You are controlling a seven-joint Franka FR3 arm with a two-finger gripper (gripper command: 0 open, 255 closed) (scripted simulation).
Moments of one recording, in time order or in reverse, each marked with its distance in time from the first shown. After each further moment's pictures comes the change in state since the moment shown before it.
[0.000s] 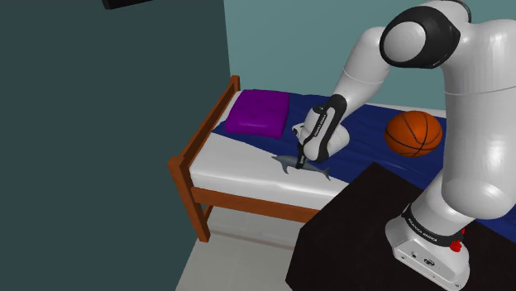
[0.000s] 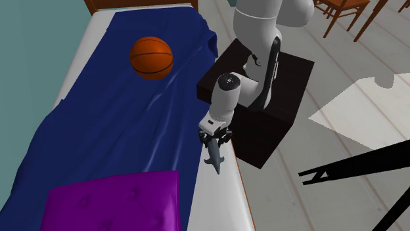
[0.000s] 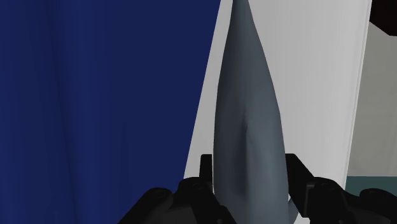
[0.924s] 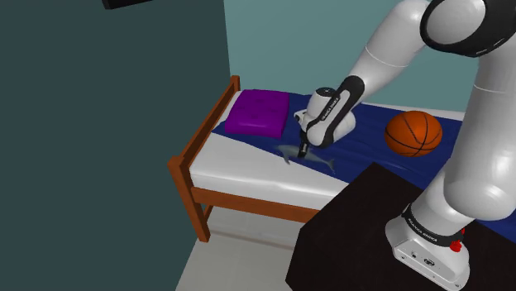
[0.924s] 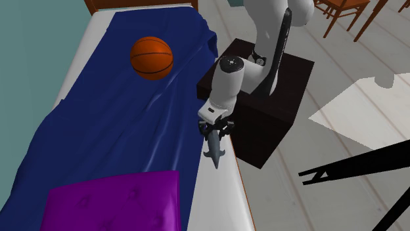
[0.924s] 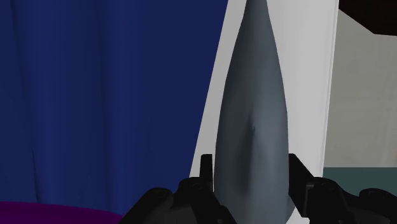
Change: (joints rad) arm 0.043 -0.218 -0.048 -0.062 -0.014 -0.156 0.008
